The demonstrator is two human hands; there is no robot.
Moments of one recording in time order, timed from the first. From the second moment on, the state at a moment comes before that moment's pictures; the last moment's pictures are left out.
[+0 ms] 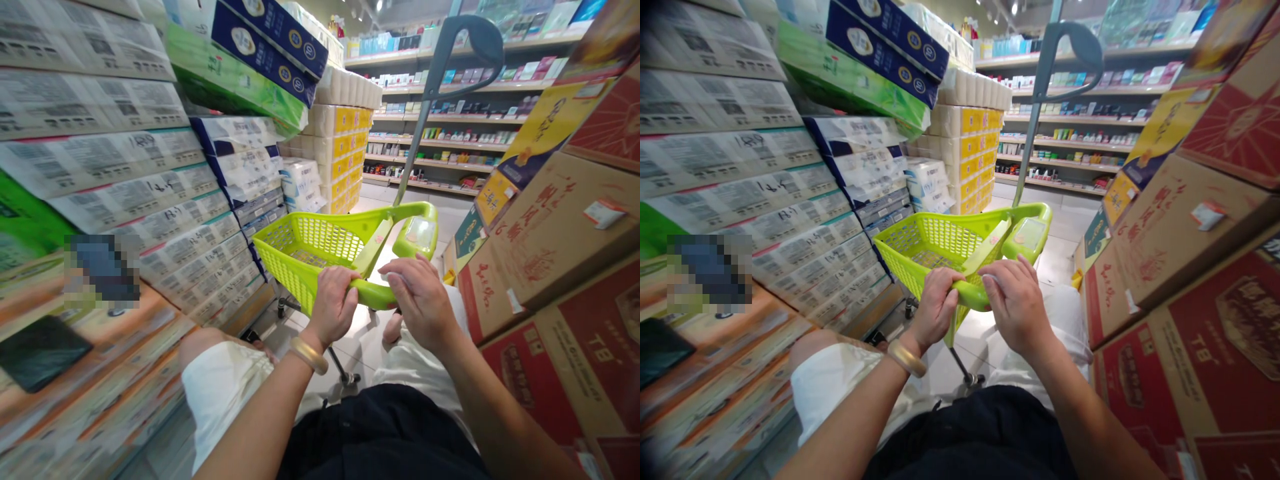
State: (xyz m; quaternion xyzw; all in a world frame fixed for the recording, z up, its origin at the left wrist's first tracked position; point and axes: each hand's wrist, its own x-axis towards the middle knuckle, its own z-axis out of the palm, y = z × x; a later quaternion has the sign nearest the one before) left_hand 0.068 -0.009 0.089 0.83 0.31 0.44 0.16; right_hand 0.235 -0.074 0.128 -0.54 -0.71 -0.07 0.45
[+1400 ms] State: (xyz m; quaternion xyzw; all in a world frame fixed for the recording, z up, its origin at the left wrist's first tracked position) left_hand 0.051 -0.012 0.084 0.81 0.30 0.47 0.16; right_hand 0.229 -0.078 0.142 -0.47 -0.79 -0.01 0.38
